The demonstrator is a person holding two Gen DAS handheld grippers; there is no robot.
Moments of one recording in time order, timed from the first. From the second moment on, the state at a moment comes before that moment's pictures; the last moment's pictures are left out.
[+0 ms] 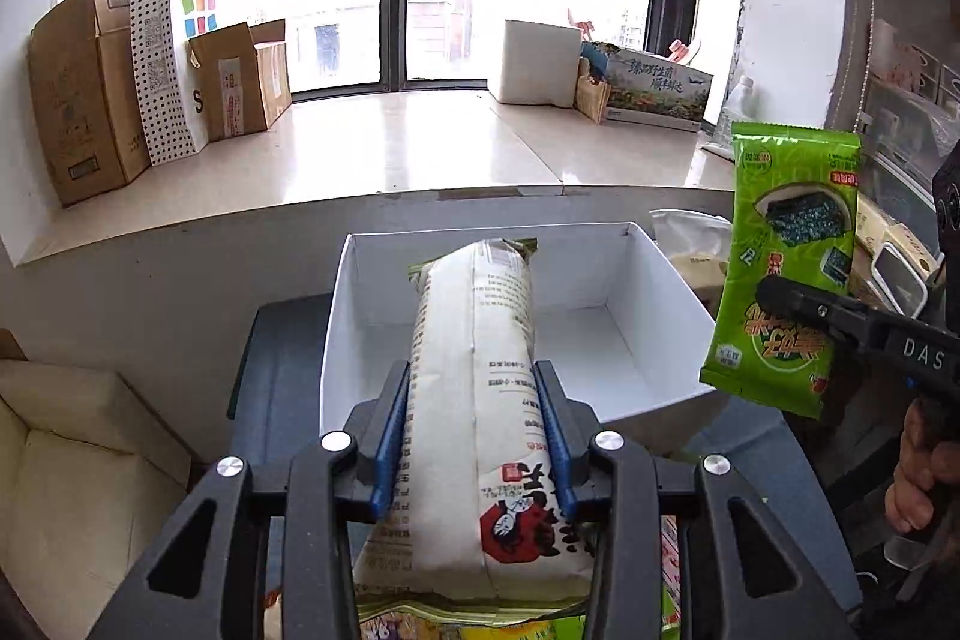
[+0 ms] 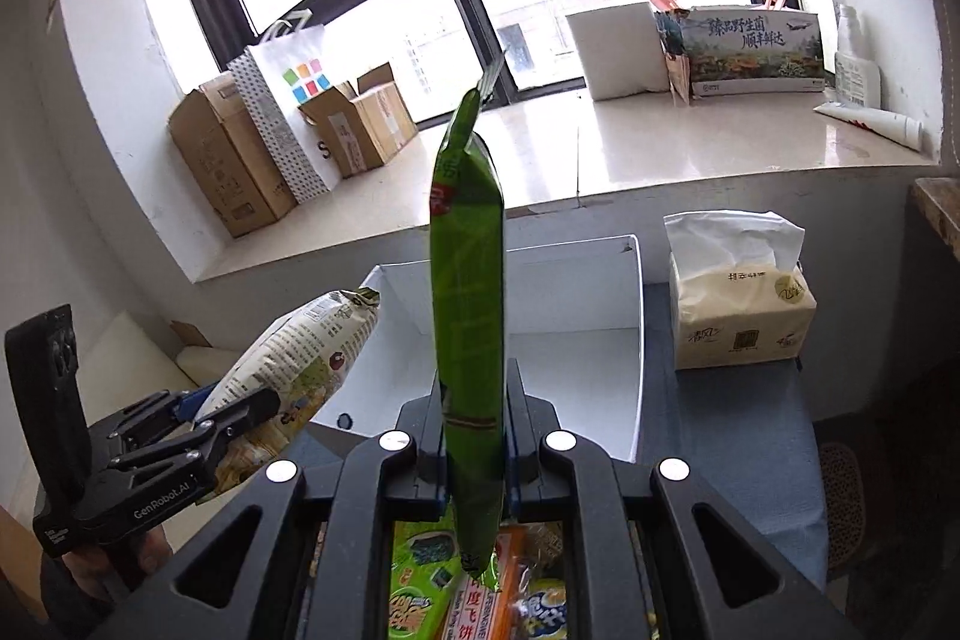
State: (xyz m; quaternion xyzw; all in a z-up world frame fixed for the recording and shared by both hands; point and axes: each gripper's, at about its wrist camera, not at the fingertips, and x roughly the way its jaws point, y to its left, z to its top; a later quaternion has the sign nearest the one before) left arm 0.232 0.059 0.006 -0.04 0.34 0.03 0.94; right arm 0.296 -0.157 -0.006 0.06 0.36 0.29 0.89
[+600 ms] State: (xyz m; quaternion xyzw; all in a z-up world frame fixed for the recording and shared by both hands) left arm 0.280 0.072 -0.029 -0.02 0.38 0.05 0.92; right arm 0.357 -0.147 -0.045 0.04 0.43 0.23 0.87
